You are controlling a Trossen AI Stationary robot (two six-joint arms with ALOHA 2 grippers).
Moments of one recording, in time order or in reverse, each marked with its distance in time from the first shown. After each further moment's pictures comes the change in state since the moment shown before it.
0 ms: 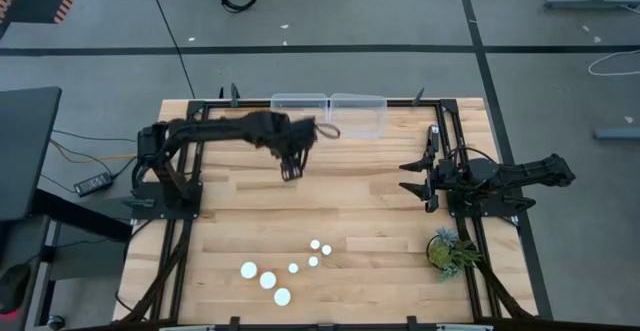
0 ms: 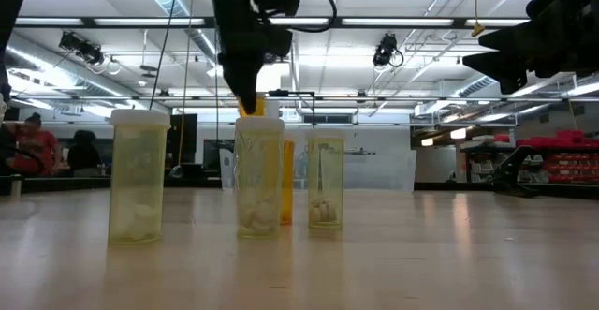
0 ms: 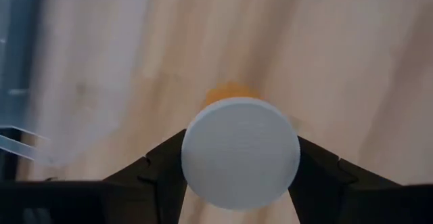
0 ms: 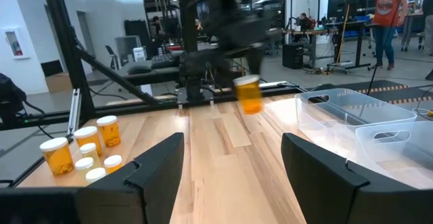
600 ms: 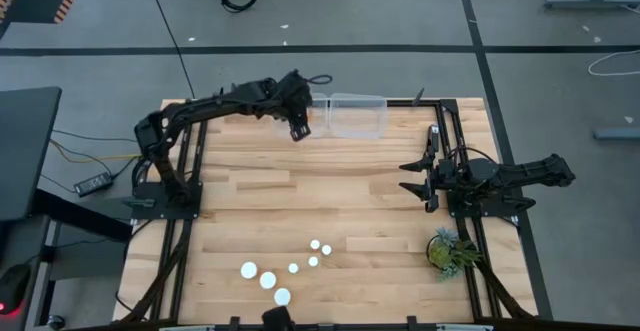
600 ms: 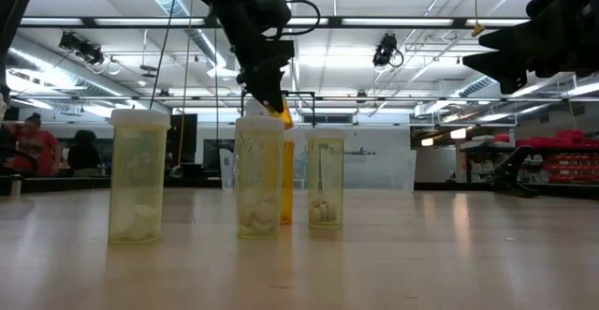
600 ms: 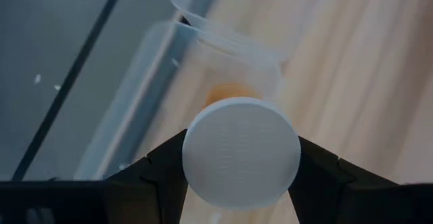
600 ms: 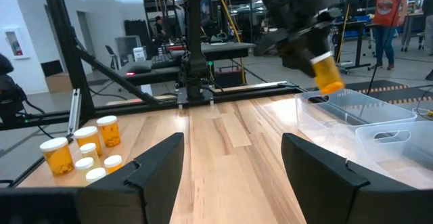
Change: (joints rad) left arm 0.259 0.008 0.000 0.344 0.011 0.163; right arm 0.000 0.000 0.000 0.000 0.000 0.000
